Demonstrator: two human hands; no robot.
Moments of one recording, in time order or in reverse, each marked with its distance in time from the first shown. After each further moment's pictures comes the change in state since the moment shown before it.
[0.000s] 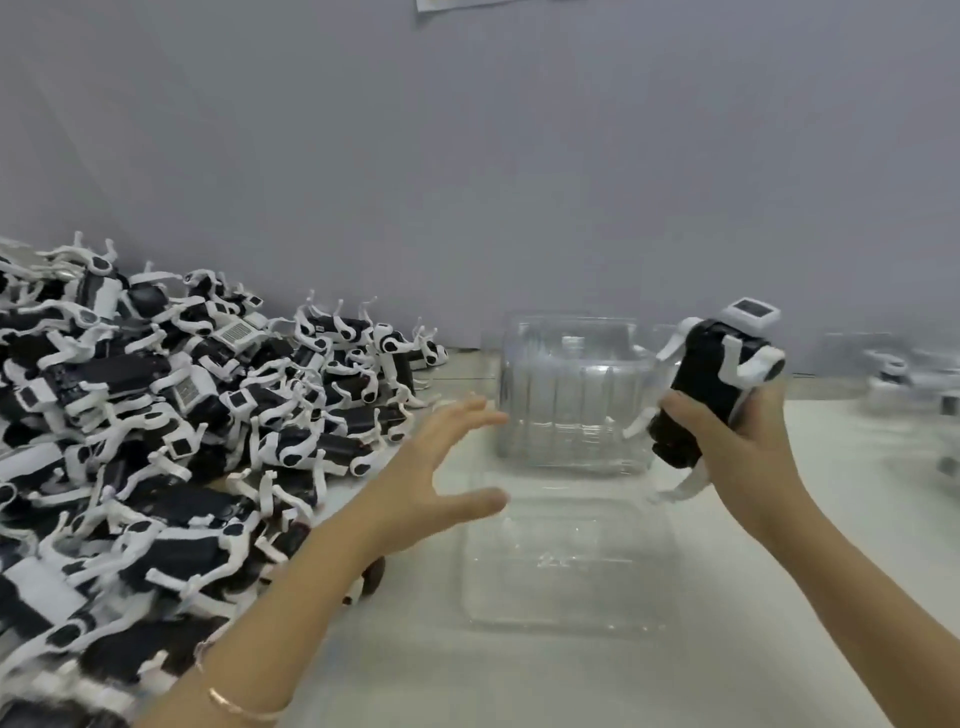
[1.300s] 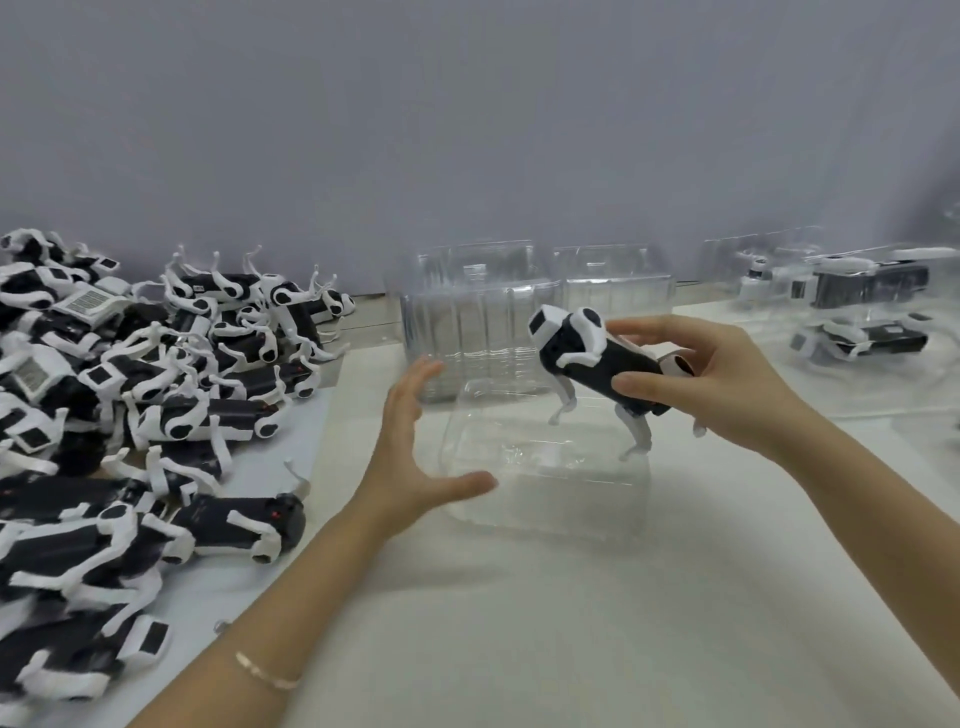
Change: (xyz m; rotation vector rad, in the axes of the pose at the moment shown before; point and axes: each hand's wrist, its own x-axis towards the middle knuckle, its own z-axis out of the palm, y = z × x) left_hand 0.007 -0.019 0.090 -0.213 0.169 0.116; right_hand -0.035 -0.022 -0.061 -0.443 -0.138 0.104
